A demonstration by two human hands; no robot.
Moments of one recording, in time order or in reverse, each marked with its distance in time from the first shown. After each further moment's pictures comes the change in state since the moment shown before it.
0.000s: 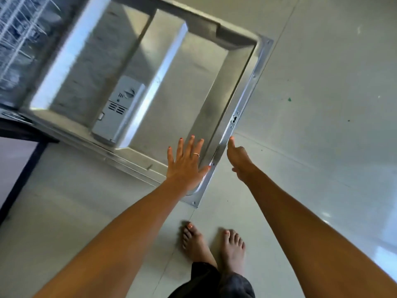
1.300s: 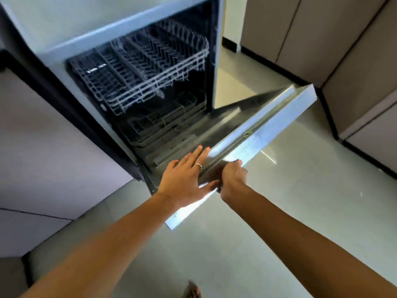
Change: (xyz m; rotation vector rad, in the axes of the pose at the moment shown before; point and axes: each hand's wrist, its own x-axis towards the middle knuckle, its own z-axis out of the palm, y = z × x) left_hand -0.199 -0.093 -0.314 -0.069 0.618 -0.098; right_hand -0.337 -0.246 0.052 0.290 -0.032 -0.206
